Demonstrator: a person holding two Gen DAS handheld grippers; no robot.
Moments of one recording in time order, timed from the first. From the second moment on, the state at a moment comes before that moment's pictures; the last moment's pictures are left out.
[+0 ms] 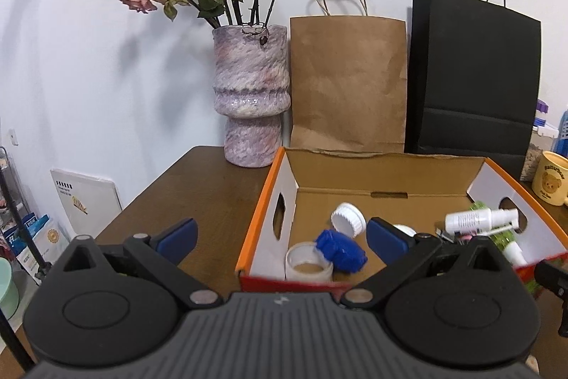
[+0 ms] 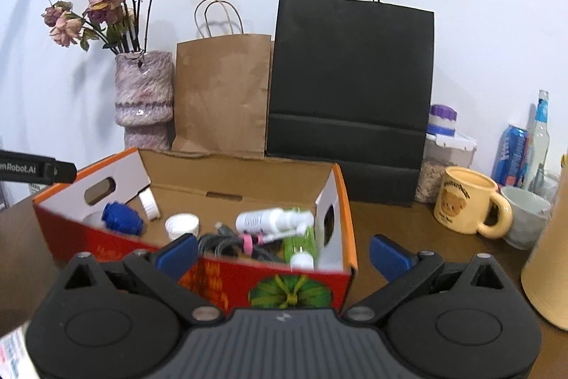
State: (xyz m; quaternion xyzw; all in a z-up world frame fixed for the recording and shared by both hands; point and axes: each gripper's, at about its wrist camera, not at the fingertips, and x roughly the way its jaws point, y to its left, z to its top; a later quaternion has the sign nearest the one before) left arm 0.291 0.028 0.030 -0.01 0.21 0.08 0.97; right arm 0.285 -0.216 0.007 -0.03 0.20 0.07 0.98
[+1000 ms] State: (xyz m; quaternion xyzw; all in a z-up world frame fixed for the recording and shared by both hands) left arm 0.174 -0.027 -0.013 0.02 0.28 -0.03 0.96; right arm 0.166 -0.256 -0.019 0.00 0.25 0.03 0.97
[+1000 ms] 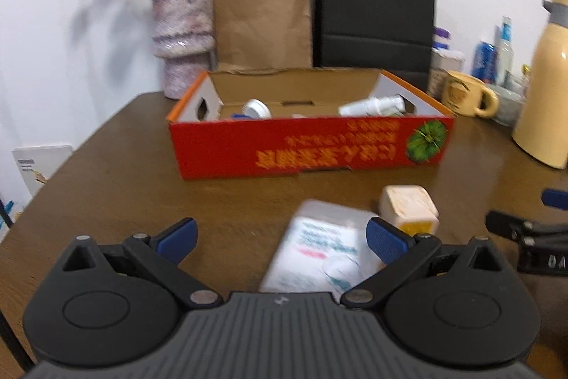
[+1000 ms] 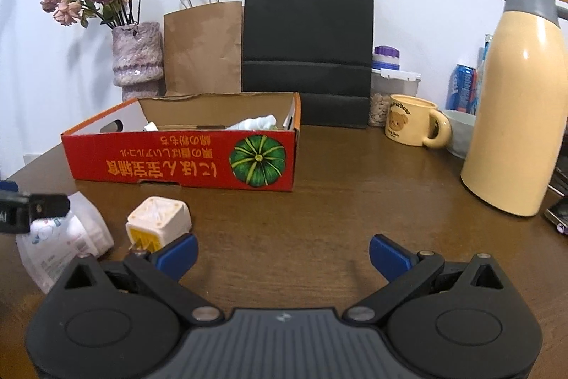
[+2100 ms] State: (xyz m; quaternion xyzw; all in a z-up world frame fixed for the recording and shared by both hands) left arm 0.181 -0.042 -0.037 0.03 0.32 -0.04 0.95; right arm 0.163 -0.258 -0.022 0.00 0.26 0.03 0.96
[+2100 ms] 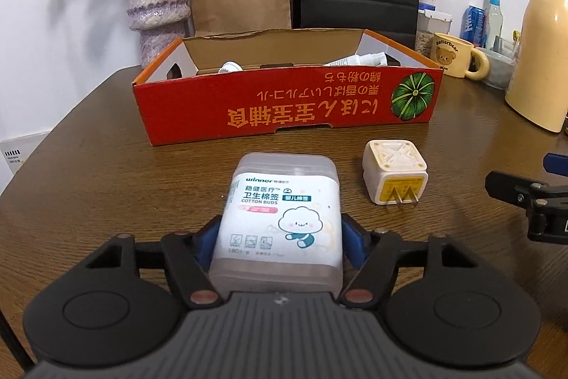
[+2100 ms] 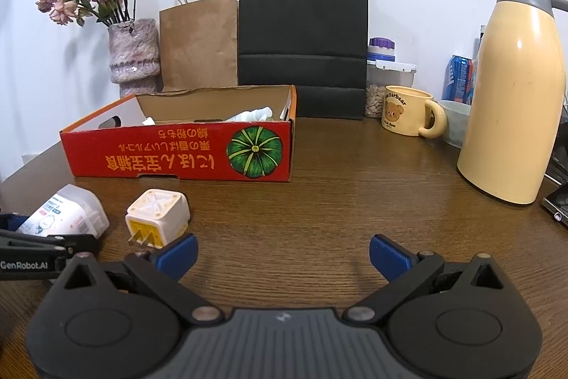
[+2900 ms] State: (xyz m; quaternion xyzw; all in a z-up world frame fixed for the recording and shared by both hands) left arm 0.183 0.019 -0.013 -0.01 0.27 0.03 0.96; right arm 0.160 -0.237 -0.023 -0.01 0.26 0.06 0.96
